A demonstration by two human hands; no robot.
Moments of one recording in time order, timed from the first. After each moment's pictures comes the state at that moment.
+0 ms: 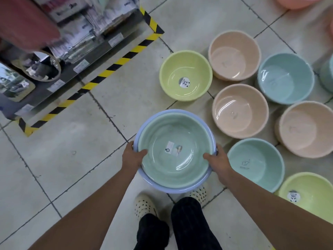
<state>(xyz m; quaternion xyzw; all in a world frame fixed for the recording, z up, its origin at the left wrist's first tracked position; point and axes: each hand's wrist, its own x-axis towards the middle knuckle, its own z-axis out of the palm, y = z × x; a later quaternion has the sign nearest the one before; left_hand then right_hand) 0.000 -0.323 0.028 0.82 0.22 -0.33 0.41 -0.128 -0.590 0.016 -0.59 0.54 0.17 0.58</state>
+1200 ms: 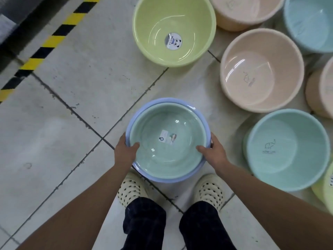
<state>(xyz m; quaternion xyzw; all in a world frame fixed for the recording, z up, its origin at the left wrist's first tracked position) 0.001 -0.309 -0.223 0.86 0.16 -0.34 0.34 -0.154 -0.566 -0.220 -0.61 0.56 0.17 0.53</state>
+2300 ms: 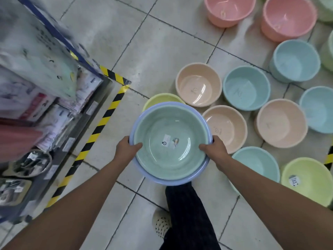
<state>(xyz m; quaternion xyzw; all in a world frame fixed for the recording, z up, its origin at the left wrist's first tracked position) 0.278 -0.443 0.102 0.86 -0.01 -0.41 0.32 0.055 -0.669 0.106 -0.55 0.63 0.09 0.54</state>
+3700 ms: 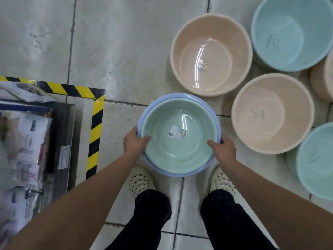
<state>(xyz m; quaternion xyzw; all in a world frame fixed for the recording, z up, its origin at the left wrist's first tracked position) 0.447 -0.580 -0.177 0.87 -0.15 -0.44 0.18 0.180 -0.675 -0.170 -0.40 0.76 -0.02 0.51</state>
